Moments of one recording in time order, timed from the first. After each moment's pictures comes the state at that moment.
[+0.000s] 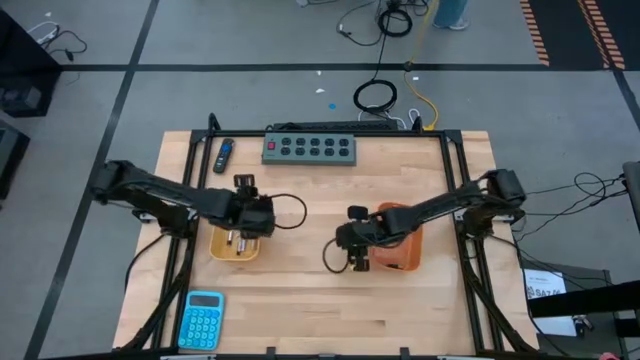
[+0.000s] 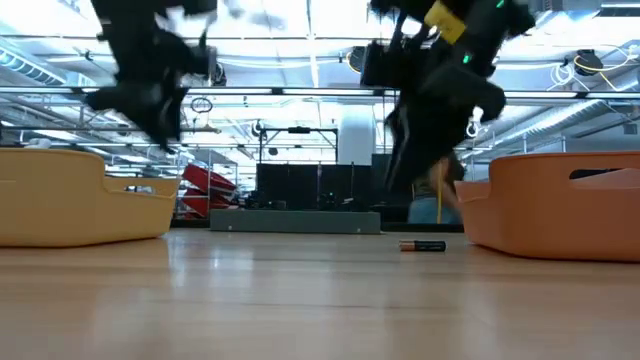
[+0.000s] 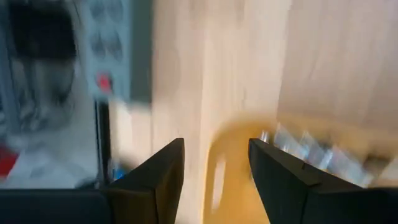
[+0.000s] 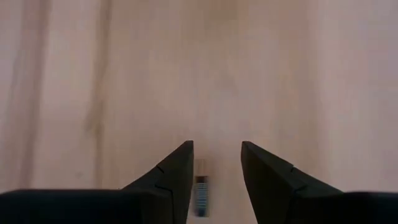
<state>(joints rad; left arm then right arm) -0.17 1.40 0.99 -1.11 -0.58 -0.16 0.21 1.72 1.08 -0.43 0.17 0.15</state>
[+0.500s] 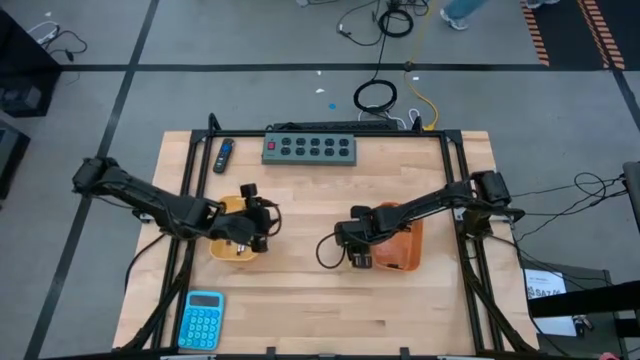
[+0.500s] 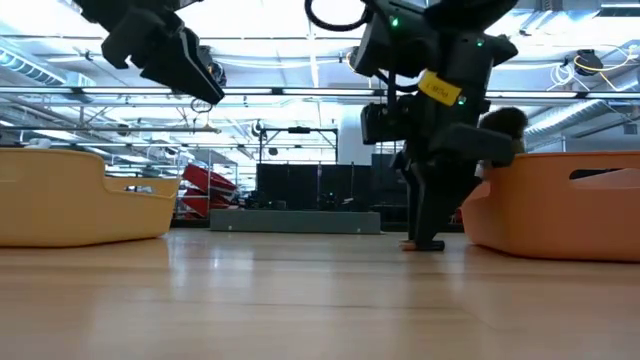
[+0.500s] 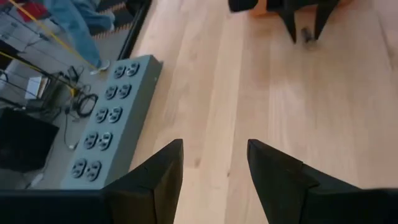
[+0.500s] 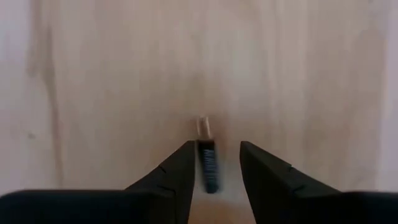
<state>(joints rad) -0.32 1.16 0.77 -0.42 -0.64 -0.01 0.15 1.85 1.11 -0.55 0.07 0.16</state>
